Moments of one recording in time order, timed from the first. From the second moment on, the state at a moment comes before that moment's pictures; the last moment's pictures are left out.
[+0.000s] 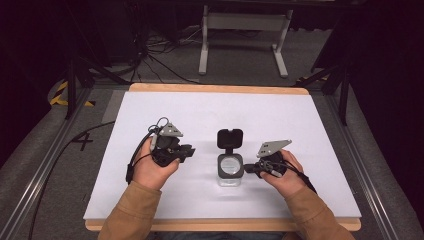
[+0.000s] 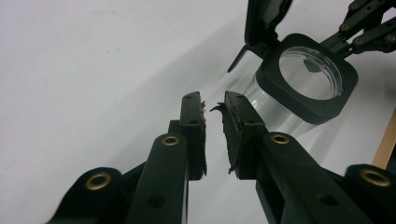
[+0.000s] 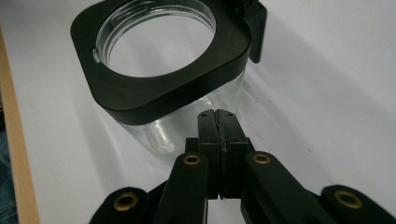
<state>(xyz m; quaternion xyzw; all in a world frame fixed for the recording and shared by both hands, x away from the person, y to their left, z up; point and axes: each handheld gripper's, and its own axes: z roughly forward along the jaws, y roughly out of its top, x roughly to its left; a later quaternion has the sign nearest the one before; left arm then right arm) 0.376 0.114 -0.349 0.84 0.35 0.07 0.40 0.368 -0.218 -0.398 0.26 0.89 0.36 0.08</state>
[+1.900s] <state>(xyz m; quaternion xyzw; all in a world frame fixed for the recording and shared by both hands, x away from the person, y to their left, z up) 0.386 0.179 -0.402 0.87 0.40 0.05 0.29 0.396 -0.357 -0.383 0.42 0.82 0.36 0.15</state>
